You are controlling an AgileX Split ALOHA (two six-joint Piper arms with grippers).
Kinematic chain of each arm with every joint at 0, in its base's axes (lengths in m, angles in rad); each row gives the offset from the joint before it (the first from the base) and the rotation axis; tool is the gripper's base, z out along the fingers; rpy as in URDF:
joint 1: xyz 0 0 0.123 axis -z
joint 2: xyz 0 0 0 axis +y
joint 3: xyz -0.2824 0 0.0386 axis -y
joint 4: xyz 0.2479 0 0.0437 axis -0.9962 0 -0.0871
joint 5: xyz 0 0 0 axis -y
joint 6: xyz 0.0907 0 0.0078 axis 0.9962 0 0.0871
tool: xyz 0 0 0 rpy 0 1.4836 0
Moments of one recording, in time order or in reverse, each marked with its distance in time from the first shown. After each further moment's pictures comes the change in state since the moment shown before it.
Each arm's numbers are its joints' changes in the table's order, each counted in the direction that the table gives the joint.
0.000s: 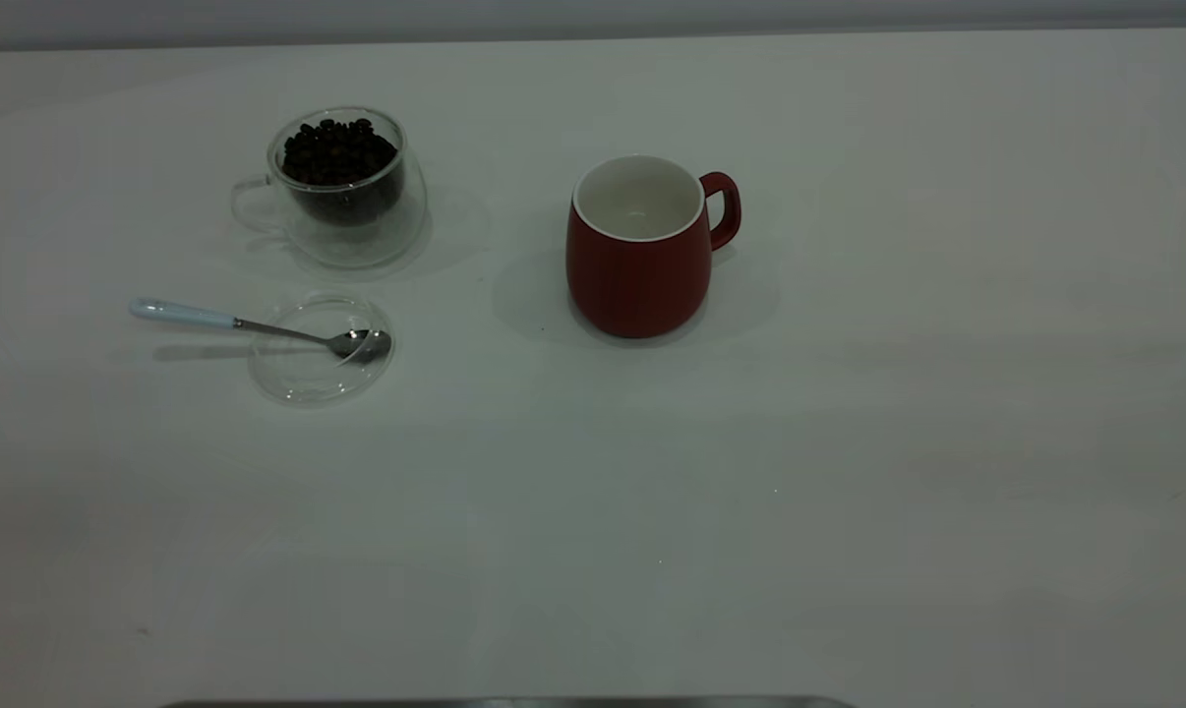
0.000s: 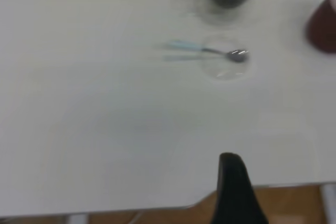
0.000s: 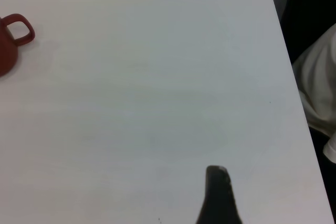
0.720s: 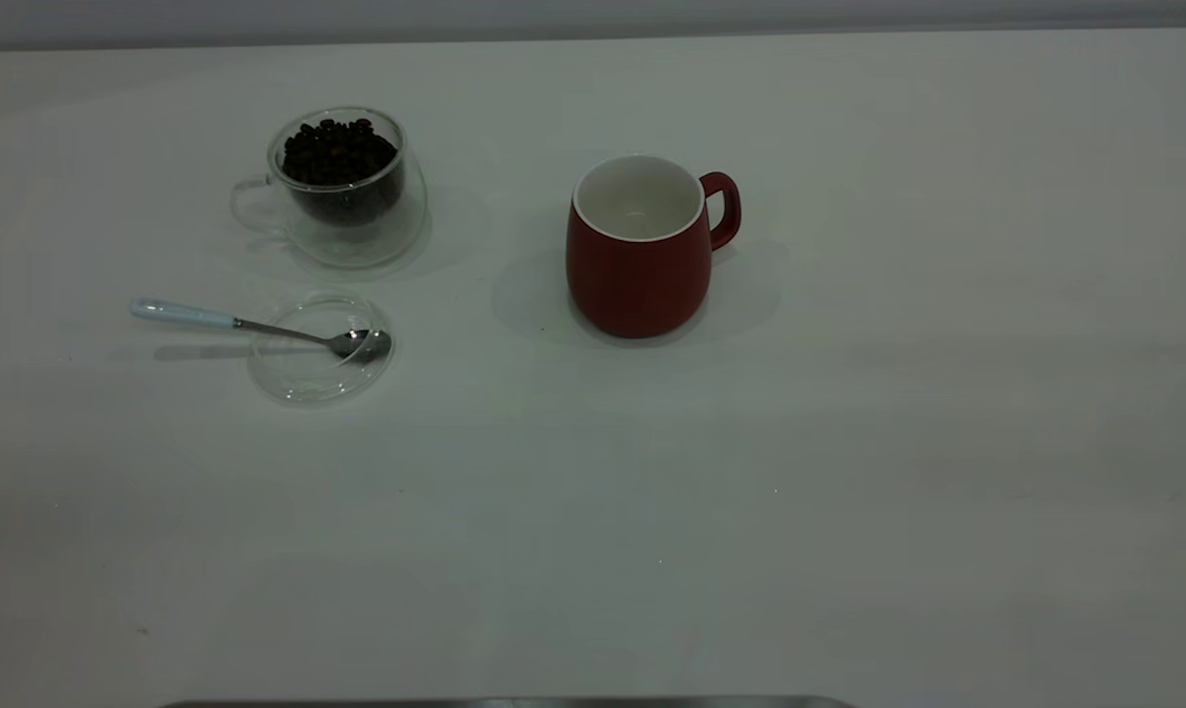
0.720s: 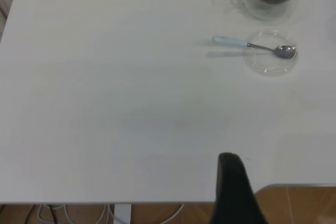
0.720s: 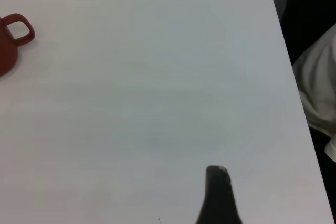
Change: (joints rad) left arm 0.000 -0.011 -0.005 -0.142 -0.025 0.026; right arm 0.000 0.000 0.000 0.000 0.000 0.000
